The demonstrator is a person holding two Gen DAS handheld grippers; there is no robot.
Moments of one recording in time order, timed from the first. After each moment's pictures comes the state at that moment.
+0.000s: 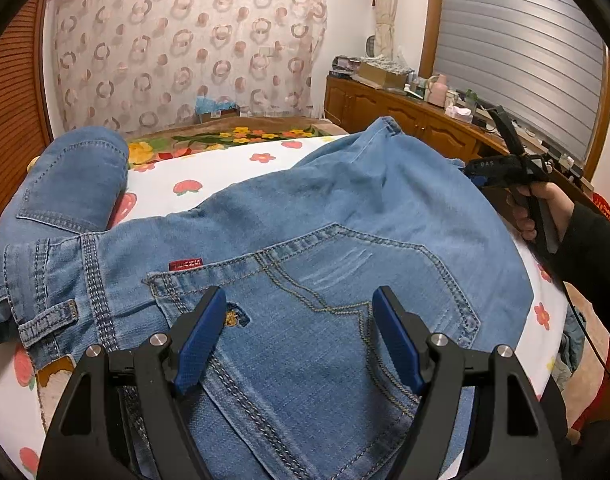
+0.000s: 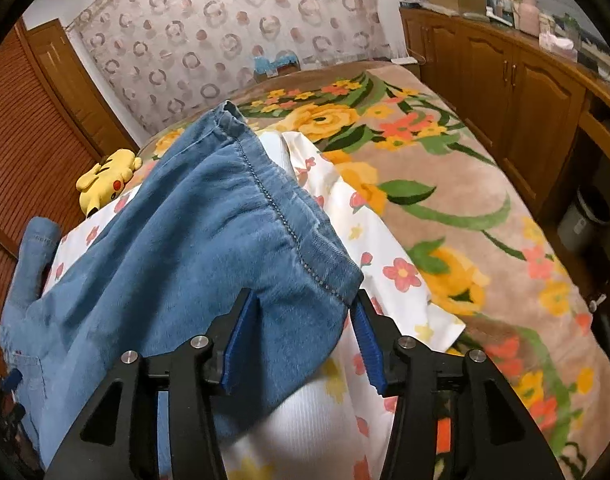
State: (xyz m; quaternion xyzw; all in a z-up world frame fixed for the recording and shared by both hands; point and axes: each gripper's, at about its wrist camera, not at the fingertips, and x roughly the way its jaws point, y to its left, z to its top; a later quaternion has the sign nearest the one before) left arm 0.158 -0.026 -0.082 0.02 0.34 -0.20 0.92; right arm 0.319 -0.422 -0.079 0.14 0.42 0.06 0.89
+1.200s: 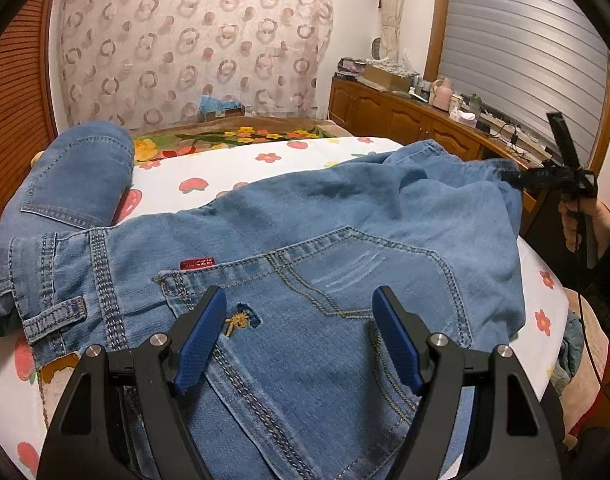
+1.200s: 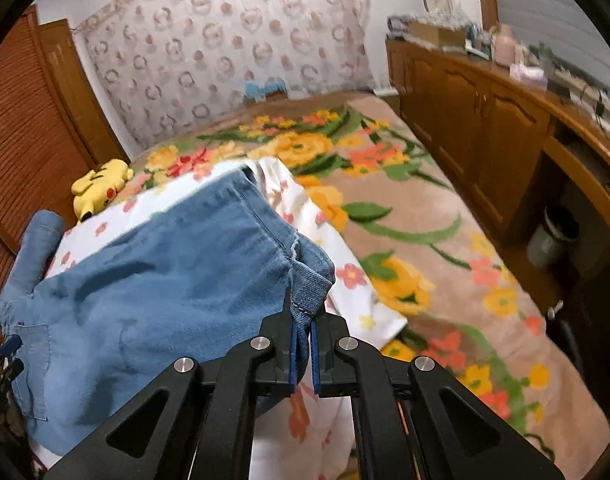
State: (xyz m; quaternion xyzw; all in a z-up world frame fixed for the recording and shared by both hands) left arm 0.162 -0.018 -0.082 0.01 0.34 -0.19 0.92; right arm 0.218 -0.442 -0.050 0.08 0.36 0.03 0.93
